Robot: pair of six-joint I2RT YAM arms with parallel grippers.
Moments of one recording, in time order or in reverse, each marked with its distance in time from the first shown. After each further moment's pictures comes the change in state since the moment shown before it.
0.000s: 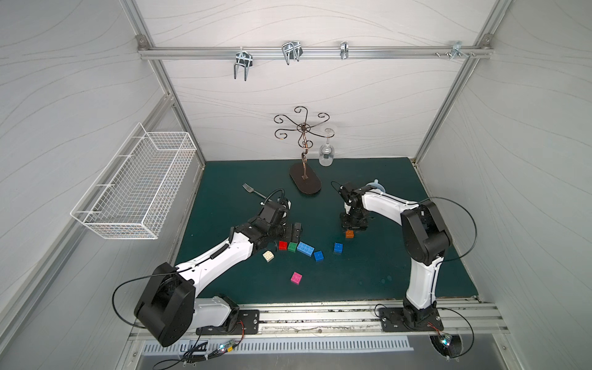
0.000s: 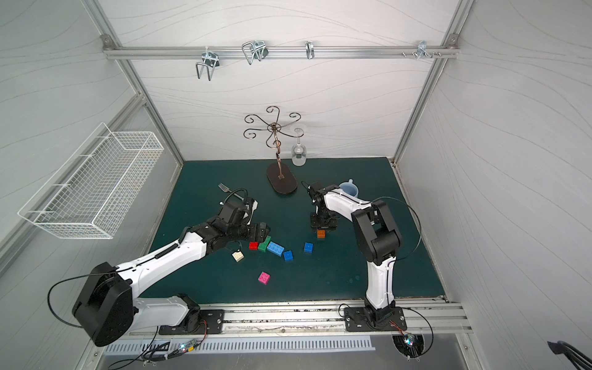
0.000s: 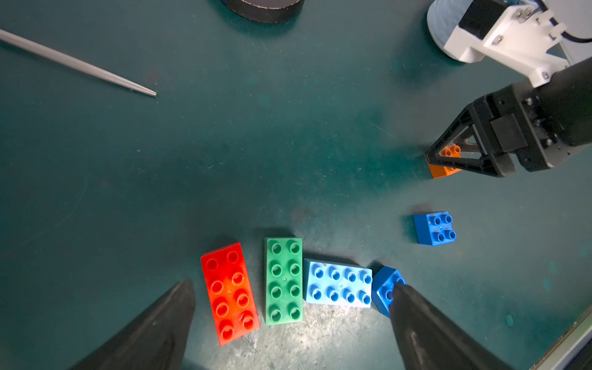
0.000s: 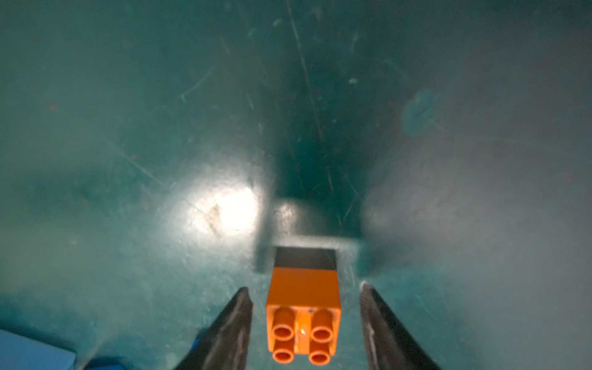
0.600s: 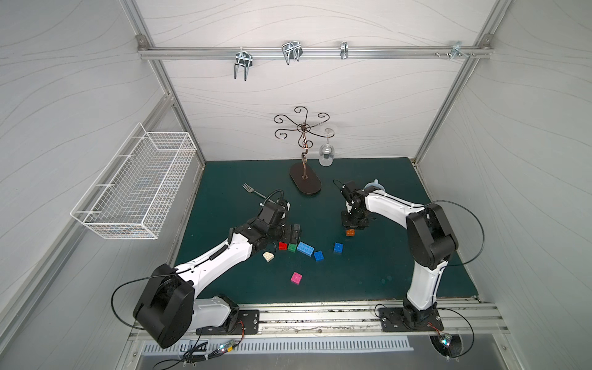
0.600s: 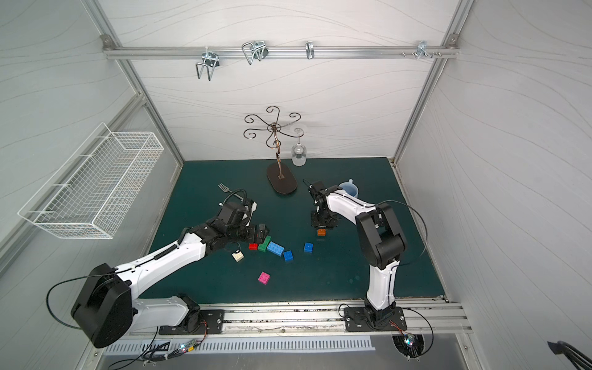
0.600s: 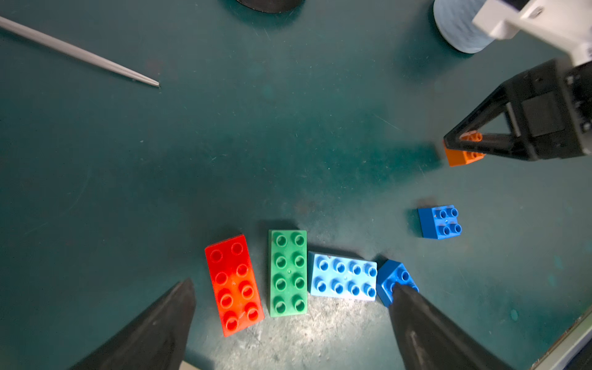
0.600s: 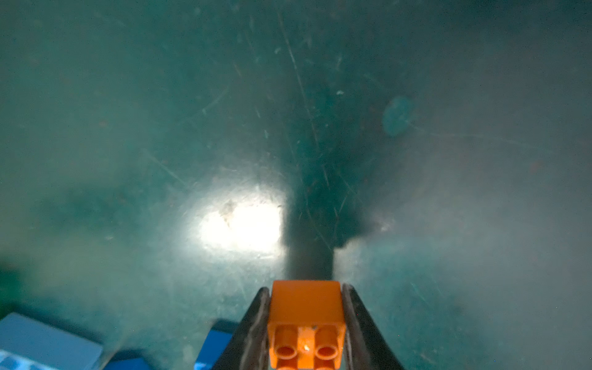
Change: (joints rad) left arm 0.007 0.009 -0.006 -0.009 0.002 0.003; right arm -0.001 -0.025 -0.032 0.051 -0.002 0.022
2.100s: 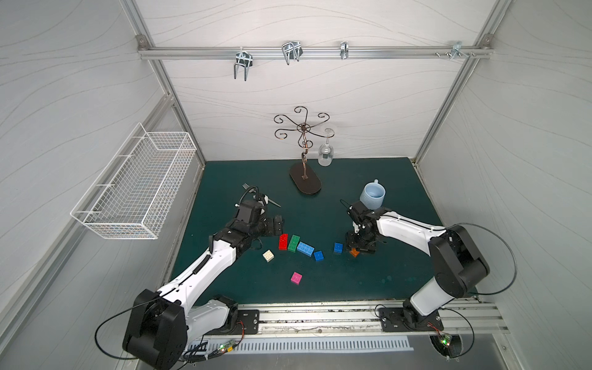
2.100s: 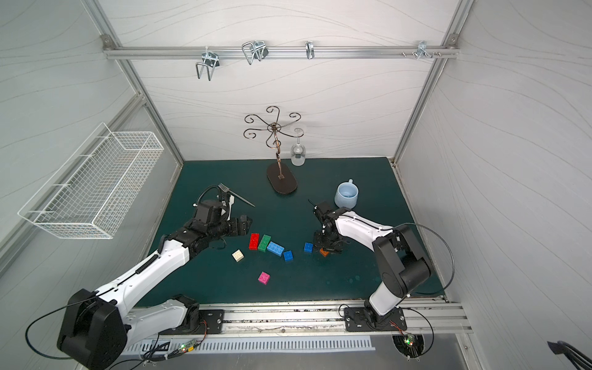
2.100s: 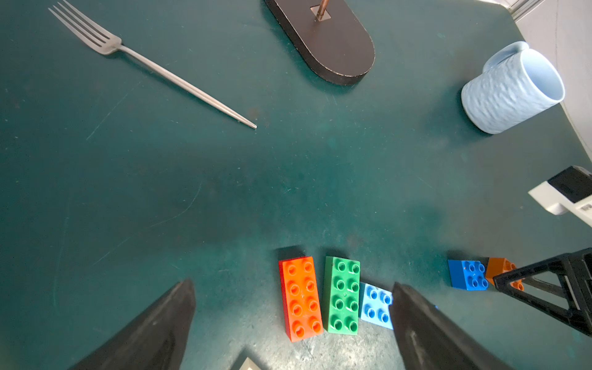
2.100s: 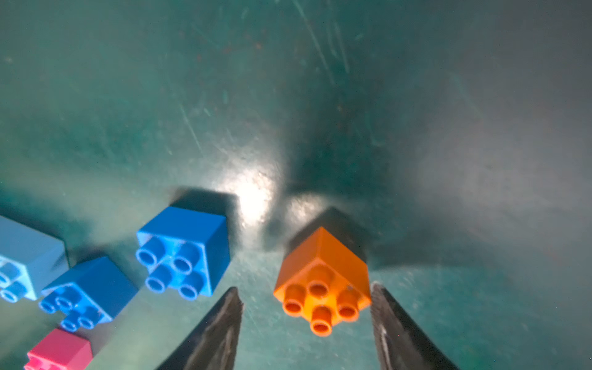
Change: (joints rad) left arm 0.204 -0.152 -0.077 0.031 0.014 0.021; right arm 0.074 -0.293 -0.380 0.093 -0.109 0.183
